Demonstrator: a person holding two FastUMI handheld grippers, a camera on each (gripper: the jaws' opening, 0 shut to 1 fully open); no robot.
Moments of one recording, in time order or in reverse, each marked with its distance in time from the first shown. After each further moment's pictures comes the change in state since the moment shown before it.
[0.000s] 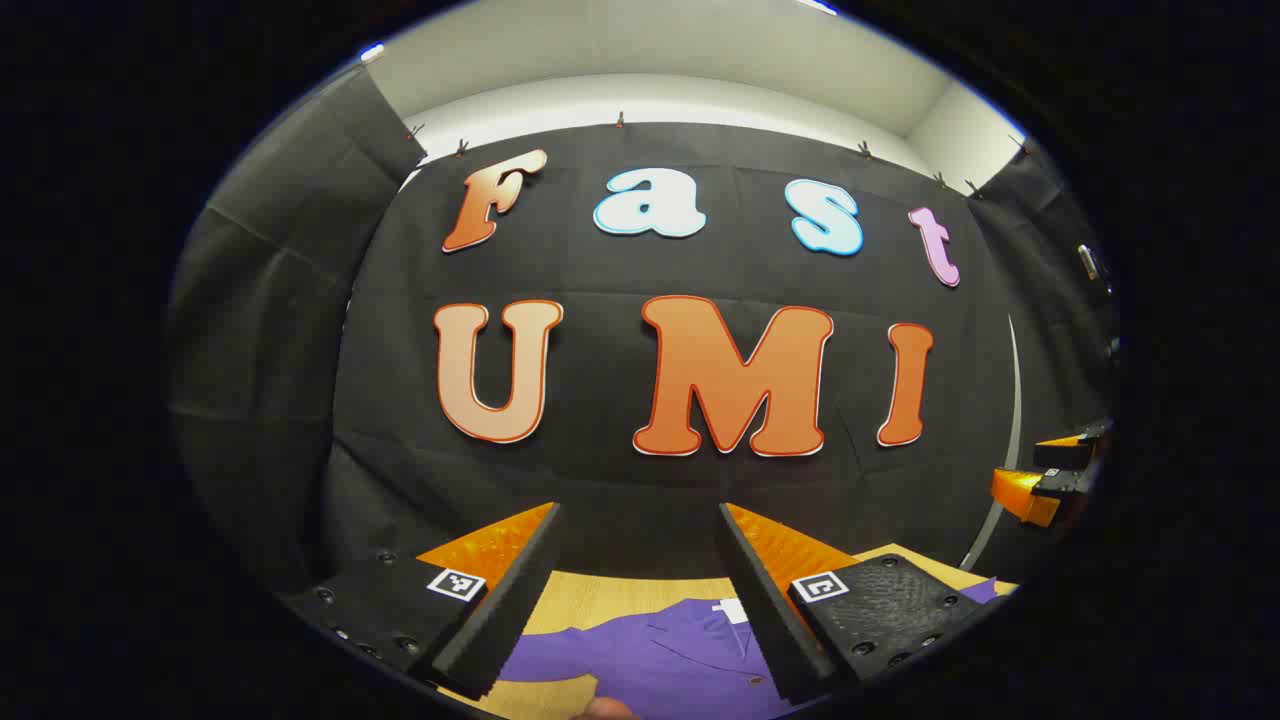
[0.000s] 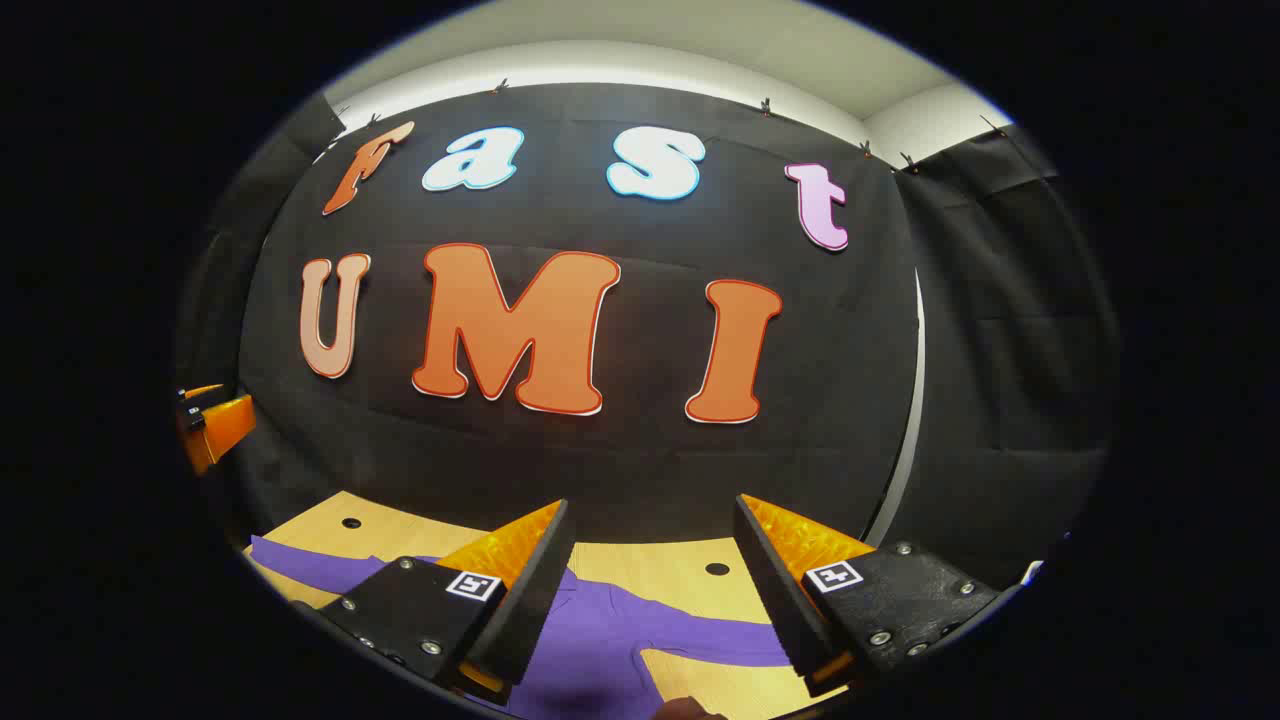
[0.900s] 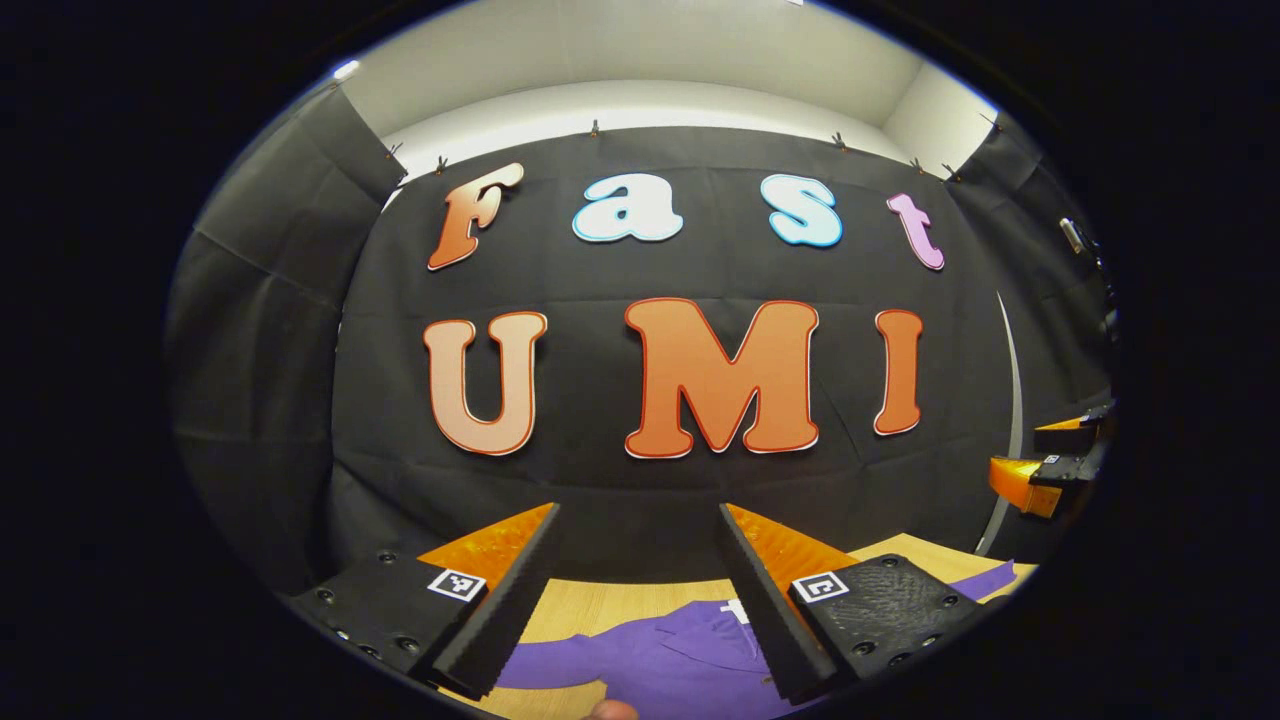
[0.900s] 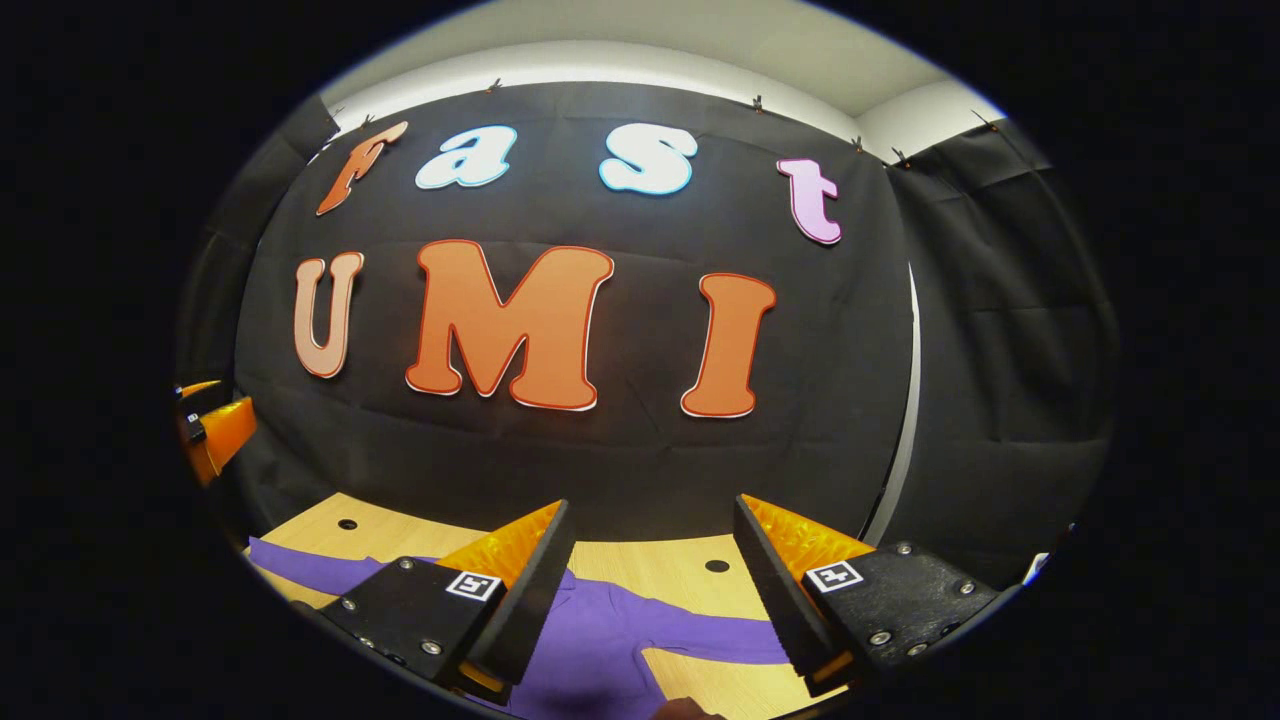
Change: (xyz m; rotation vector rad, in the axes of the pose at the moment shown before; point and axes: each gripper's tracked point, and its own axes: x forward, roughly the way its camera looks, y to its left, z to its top) left arm 0.001 -0.010 -0.009 0.055 -0.015 -0.017; right arm -0.001 0.007 -0.007 0.009 -0.004 -0.010
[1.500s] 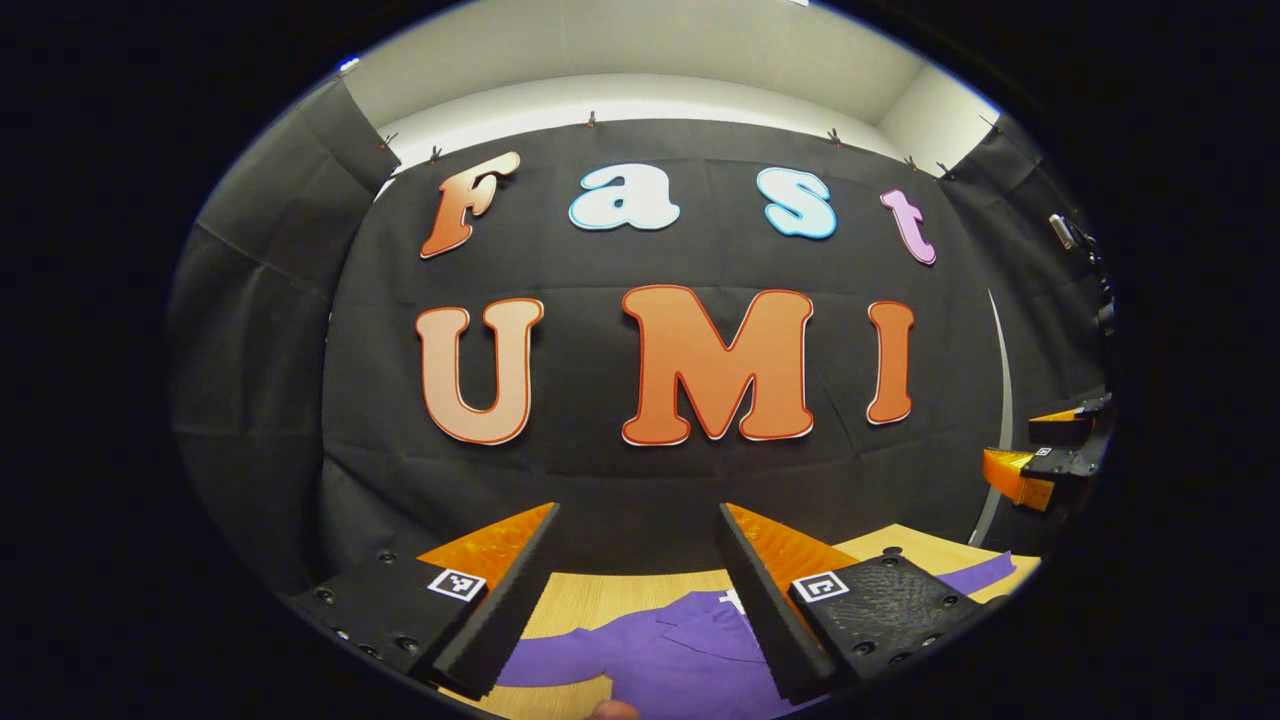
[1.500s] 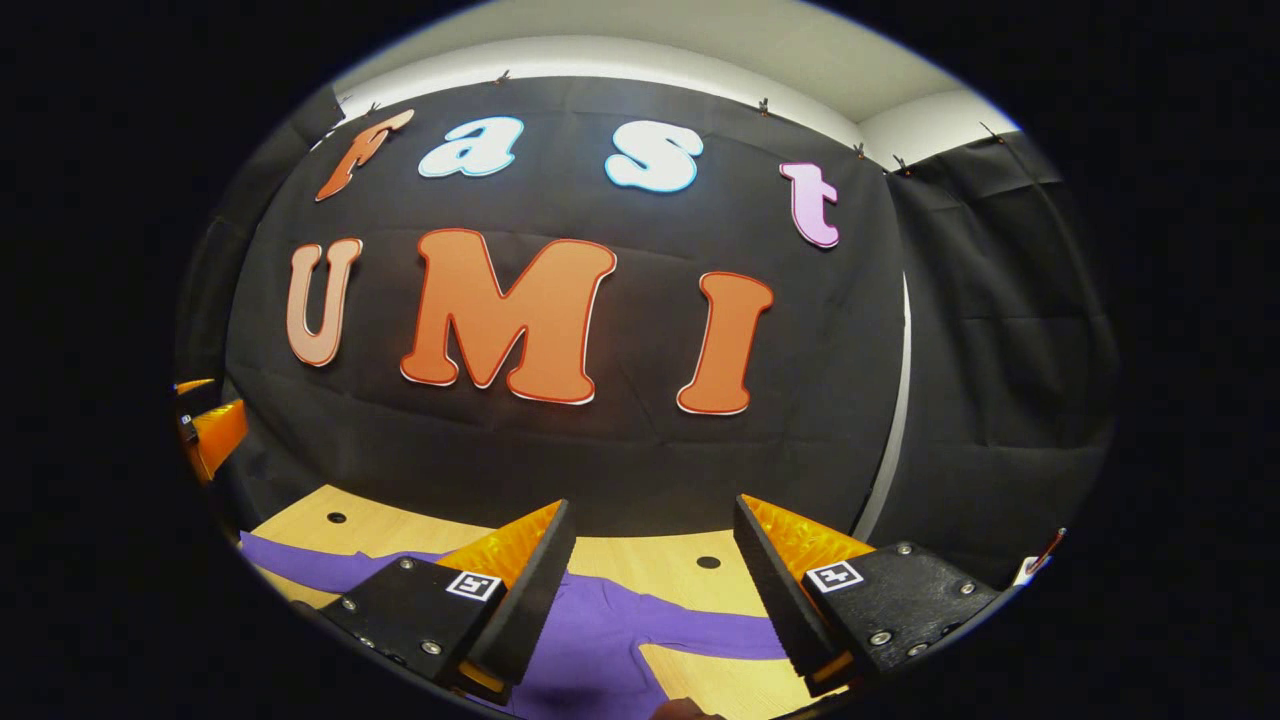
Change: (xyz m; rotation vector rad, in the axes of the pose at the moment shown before) left arm -0.001 0.012 -0.012 -0.001 0.016 -0.046; right arm -0.005 -0.002 -0.007 -0.044 0.015 -0.070
